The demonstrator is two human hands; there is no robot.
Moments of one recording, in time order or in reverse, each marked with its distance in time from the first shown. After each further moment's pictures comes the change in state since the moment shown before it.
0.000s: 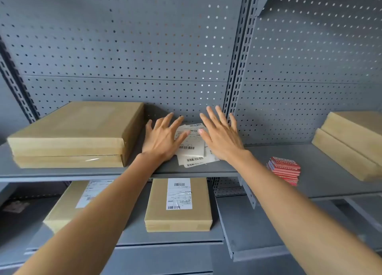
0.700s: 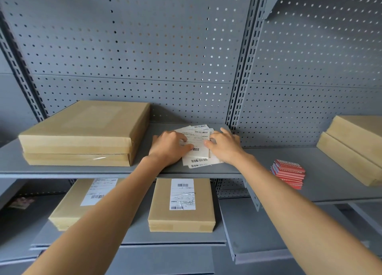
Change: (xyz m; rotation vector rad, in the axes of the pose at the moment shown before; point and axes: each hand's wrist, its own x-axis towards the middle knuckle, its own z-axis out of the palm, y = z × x) left_hand -0.007 0.004 -0.001 -0.187 -0.161 -0.156; right_hand 0.002 -0.004 0.011 0.269 -0.313 0.215
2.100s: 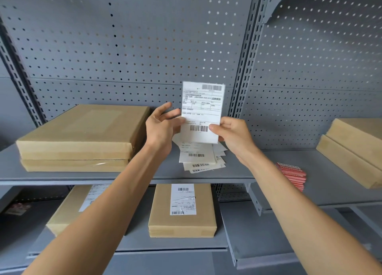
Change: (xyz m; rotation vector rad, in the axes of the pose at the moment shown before) left_hand 0.002 0.024 -0.050 -1.624 0.230 -0.203; right_hand -0.029 -0.022 -0.050 1.013 0.231 -0.042
